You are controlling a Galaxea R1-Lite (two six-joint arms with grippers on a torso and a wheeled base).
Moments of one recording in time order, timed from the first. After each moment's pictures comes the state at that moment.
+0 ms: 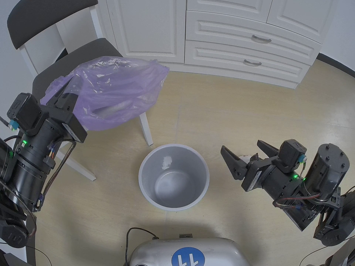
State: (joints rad) left arm -0.61 1.42 -0.41 -1.48 0.28 0.27; right arm 0.84 1.64 -0.43 -1.24 -0.48 0.16
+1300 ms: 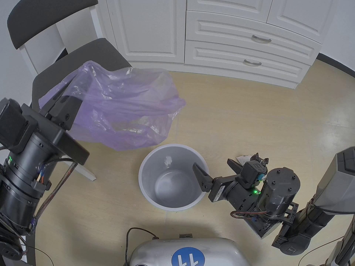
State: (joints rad) left arm -0.83 1.34 -0.40 -1.45 0.28 0.26; right arm 0.85 2.01 -0.46 -1.55 -0.44 0.27
